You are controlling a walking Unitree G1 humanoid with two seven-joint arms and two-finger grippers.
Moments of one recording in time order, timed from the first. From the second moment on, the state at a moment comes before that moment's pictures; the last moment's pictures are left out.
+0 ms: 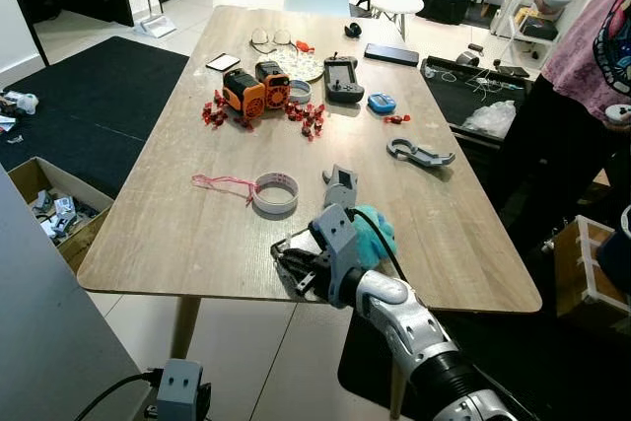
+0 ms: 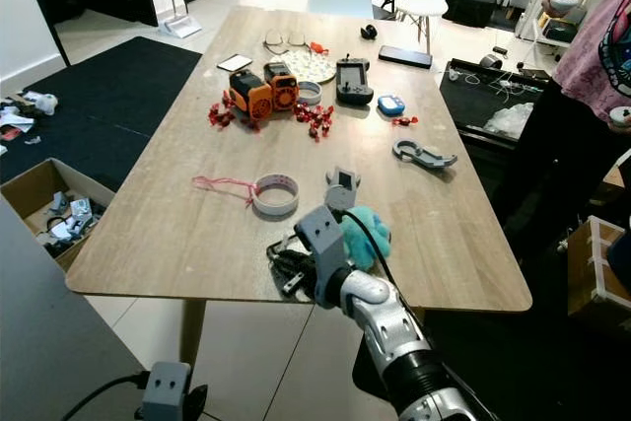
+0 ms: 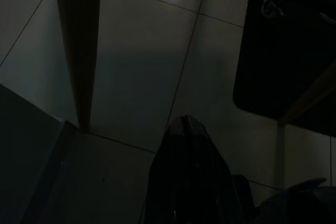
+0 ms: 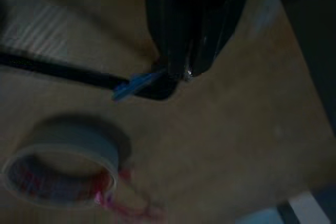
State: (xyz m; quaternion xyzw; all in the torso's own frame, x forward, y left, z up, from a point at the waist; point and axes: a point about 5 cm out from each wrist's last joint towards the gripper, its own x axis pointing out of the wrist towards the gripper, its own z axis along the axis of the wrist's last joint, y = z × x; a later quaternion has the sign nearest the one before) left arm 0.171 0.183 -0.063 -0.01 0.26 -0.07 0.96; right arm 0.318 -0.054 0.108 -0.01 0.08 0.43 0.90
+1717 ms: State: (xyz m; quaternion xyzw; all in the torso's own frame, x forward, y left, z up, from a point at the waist) left arm 0.180 0.183 -0.059 -0.01 0.25 -0.07 0.97; right arm 0.361 -0.094 0.182 0.10 -0.08 0.33 0.93
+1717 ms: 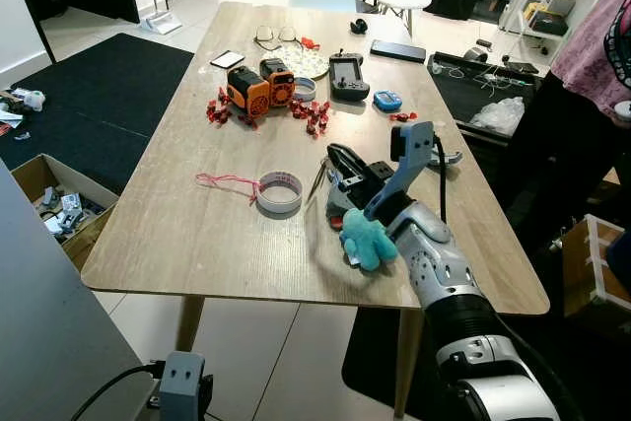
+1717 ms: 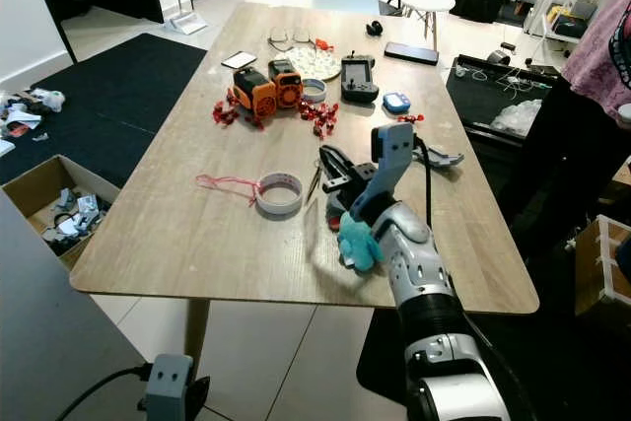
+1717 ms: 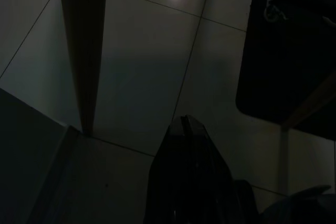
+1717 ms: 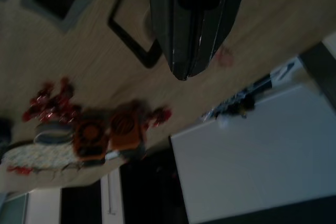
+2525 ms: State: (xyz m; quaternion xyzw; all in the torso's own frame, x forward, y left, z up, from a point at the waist) left arm 0.178 0.183 -0.060 -0.01 0.25 -0.07 0.97; right arm 0.348 -0.068 0.152 0.05 -0.01 0.39 0.92
